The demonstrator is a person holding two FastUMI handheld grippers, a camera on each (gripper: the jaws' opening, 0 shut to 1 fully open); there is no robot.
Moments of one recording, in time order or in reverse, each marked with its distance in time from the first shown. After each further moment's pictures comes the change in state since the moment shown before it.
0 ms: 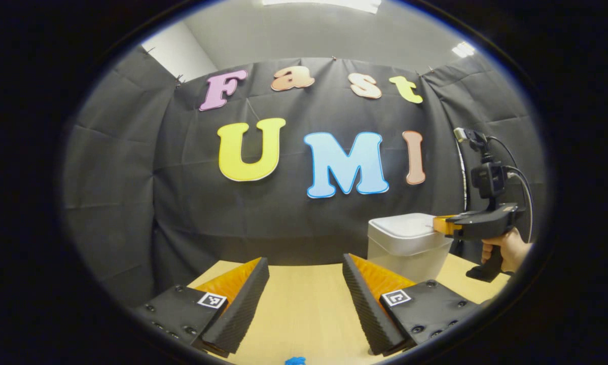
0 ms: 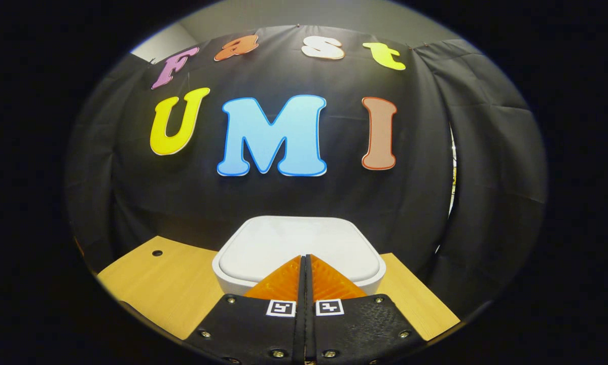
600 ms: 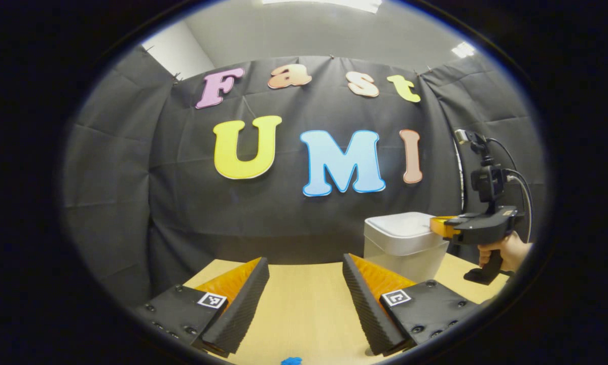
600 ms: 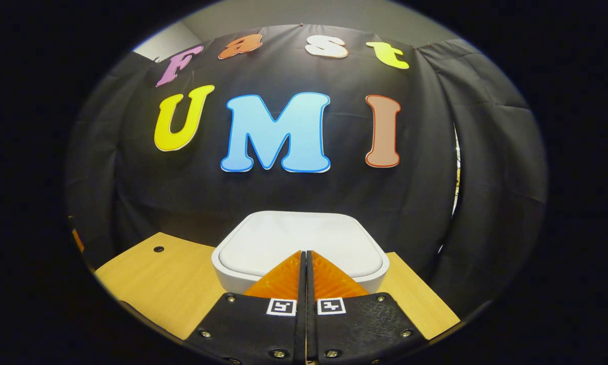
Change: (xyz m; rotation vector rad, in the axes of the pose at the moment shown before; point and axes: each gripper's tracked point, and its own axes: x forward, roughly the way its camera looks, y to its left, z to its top) left arm 0.004 -0.009 -0.003 -0.007 0.007 -0.023; right arm 0.000 0.002 -0.007 -0.032 0.006 0.012
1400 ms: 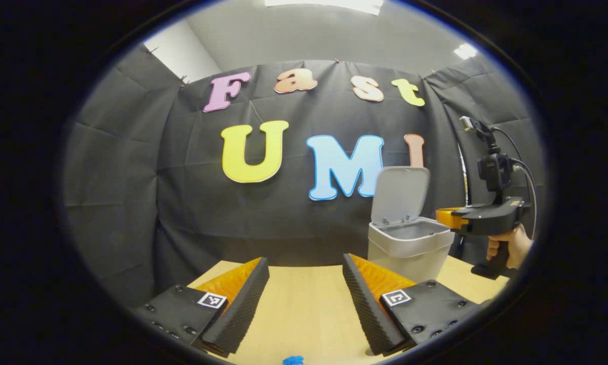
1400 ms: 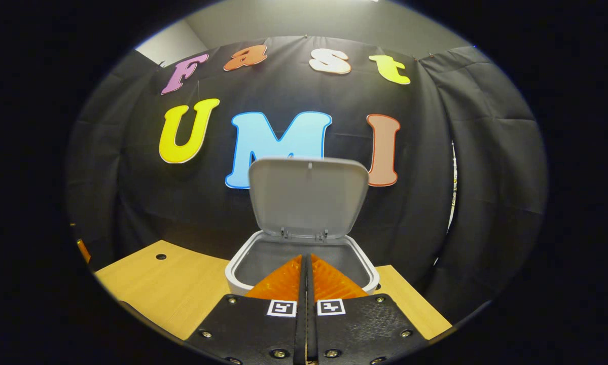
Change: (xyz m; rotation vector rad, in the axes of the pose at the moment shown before) left arm -0.016 0.004 0.006 -0.006 -0.024 0.033; right arm -0.023 0.002 0.032 -0.024 -0.069 0.006
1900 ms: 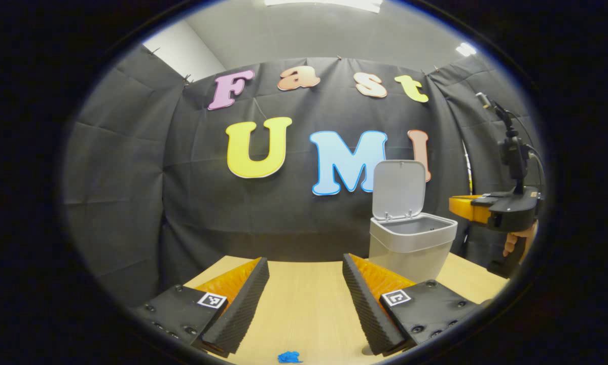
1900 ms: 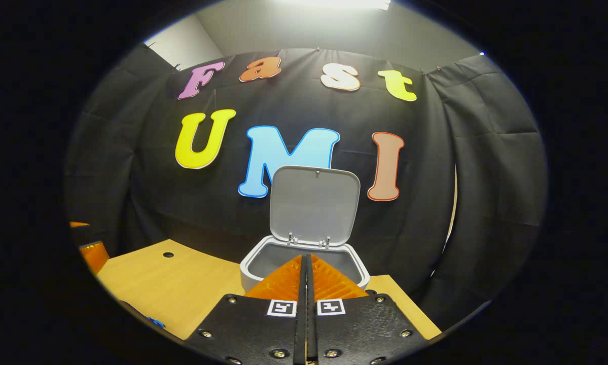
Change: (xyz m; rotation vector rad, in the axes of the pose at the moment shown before) left arm -0.010 -0.004 -0.016 -0.002 0.026 0.054; right arm -0.051 0.006 0.023 -0.016 -0.100 0.061
